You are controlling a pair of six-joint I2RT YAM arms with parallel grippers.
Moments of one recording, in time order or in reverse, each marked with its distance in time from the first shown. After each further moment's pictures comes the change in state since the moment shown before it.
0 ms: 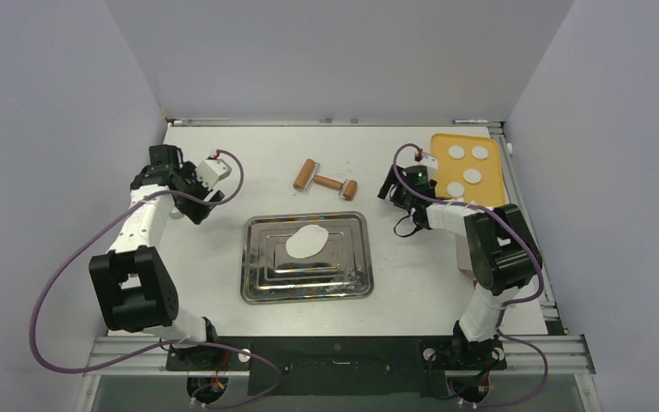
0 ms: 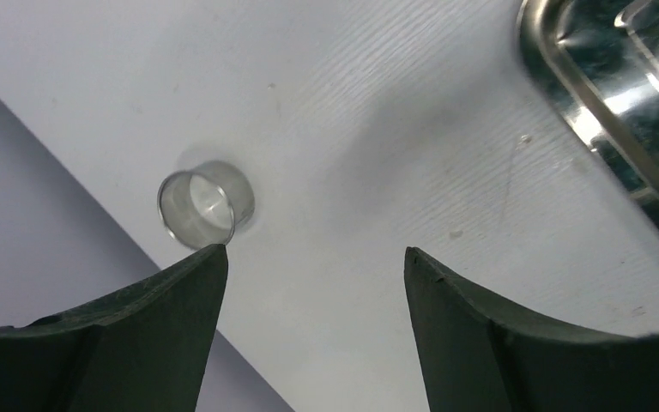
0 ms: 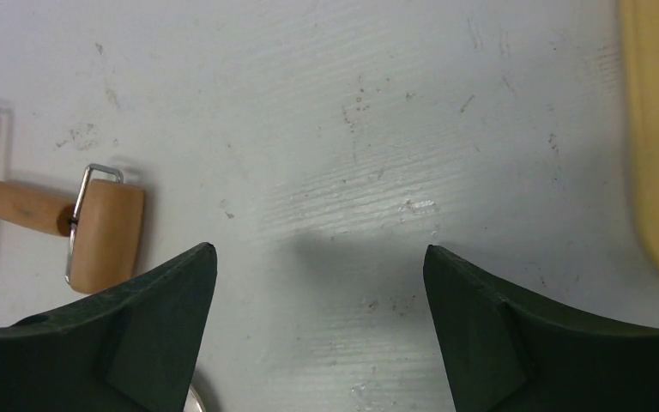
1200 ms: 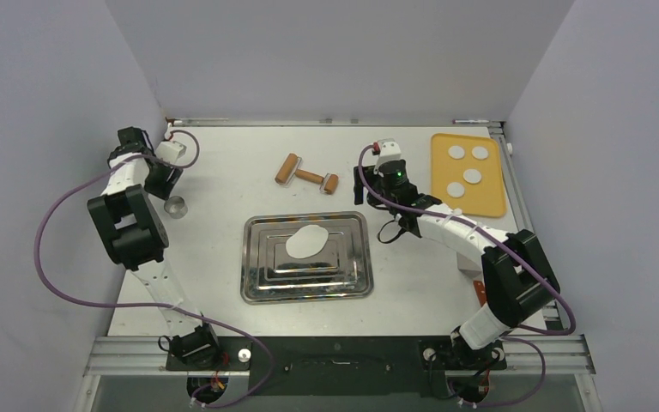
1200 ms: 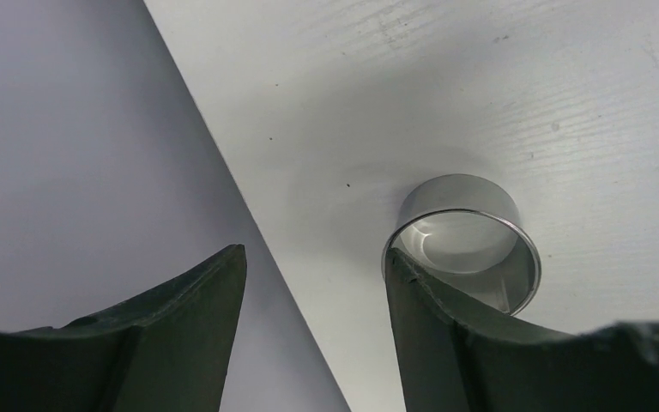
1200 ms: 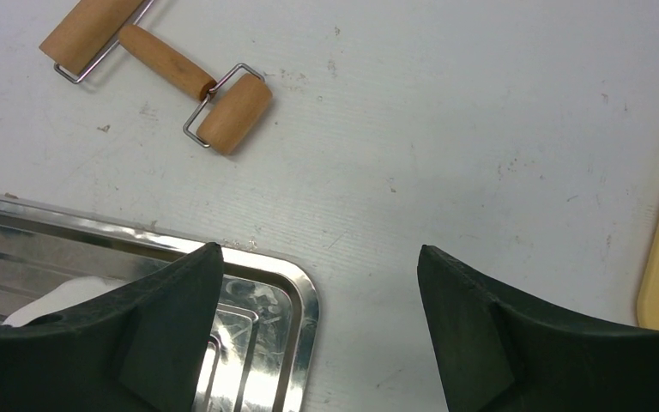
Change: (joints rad) left arm 0.252 0.569 0.497 0.021 -0.191 -0.111; right arm 0.253 -0.227 0.086 -0.184 0.064 -0.394
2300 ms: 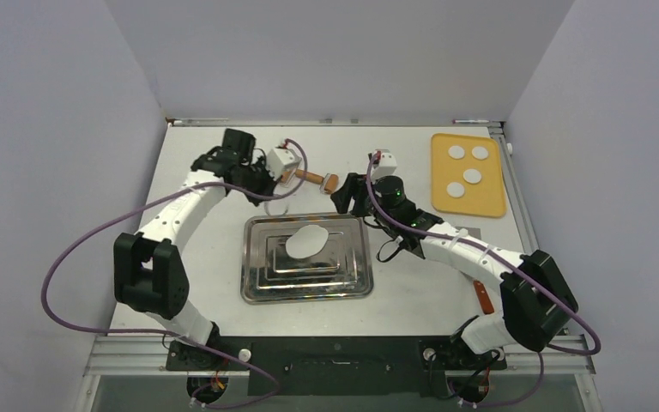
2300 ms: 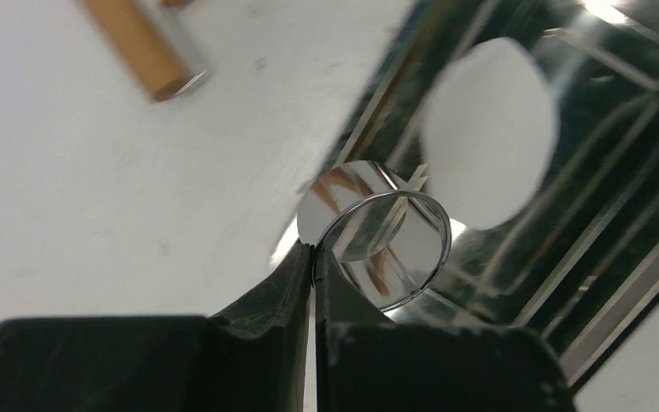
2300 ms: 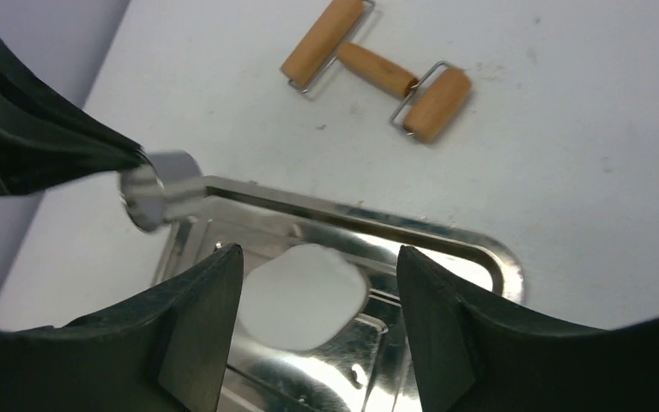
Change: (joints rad) left arm -0.539 -0.435 -0.262 -0.074 0.293 -0.108; right arm 0.124 -0.142 -0.082 0.080 -0.096 0.261
